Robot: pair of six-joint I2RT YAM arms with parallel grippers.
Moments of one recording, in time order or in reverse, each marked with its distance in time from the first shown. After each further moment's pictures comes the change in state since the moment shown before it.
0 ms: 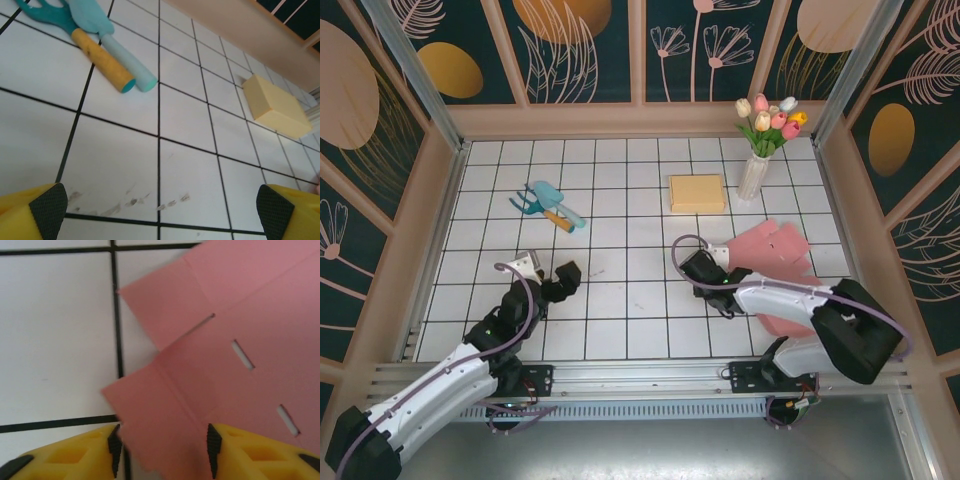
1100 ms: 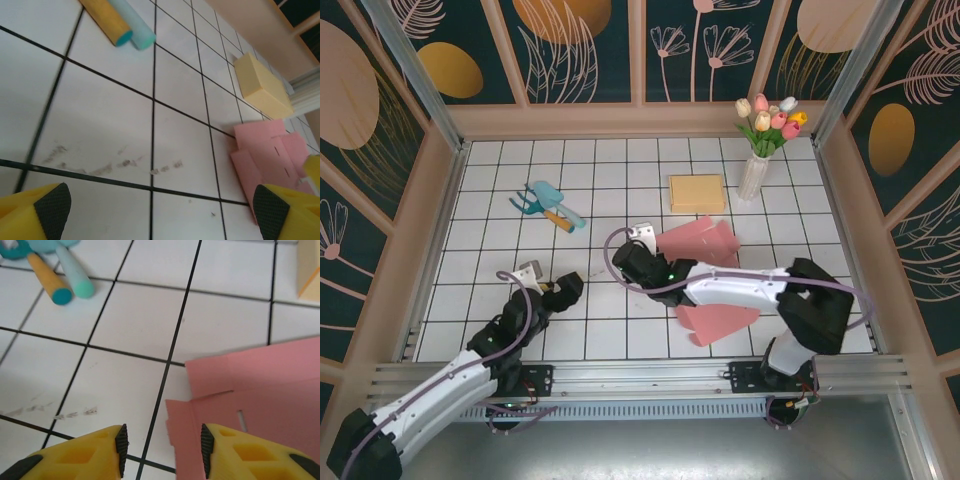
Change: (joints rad) left arm -0.004 -0.024 -0.106 0.080 0.135 -0.129; right arm 0.306 0.210 0.415 0.177 0.057 -0.107
